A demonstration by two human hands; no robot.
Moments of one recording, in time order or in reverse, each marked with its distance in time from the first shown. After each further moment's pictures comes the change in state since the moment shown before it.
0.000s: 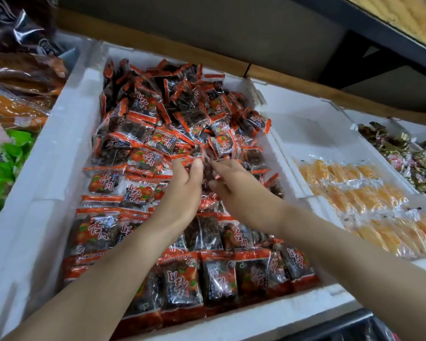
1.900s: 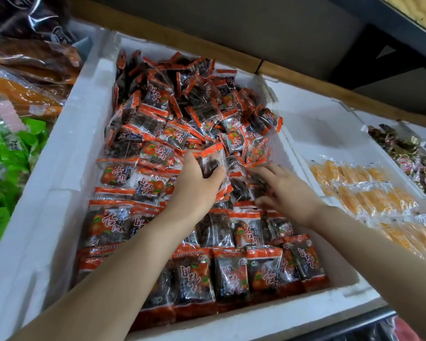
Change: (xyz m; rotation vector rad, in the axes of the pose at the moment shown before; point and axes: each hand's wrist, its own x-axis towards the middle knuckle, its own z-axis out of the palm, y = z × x) left_hand 0.003 0.004 -0.003 0.069 0.059 0.031; right_hand 0.001 0.097 -0.010 -0.518 0.025 -0.041
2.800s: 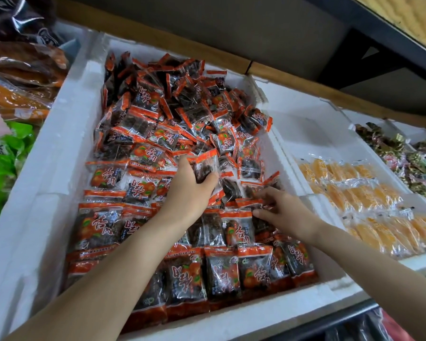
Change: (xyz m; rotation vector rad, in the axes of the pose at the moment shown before) left_hand 0.004 -0.010 0.004 0.049 -0.030 -0.047; right_hand -0.035 -0.010 0.005 0.418 -0.119 0.379
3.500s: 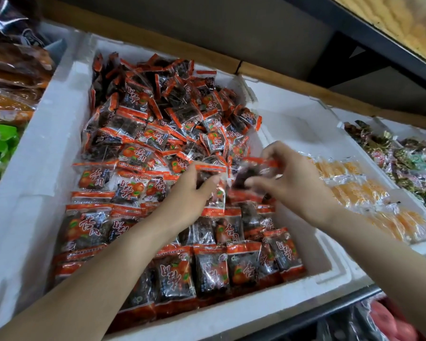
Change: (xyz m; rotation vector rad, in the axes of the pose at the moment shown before) left_hand -0.015 0.005 0.004 -0.016 -0.228 0.090; right_hand -0.023 -0.046 -0.049 0.277 0.393 -0.207
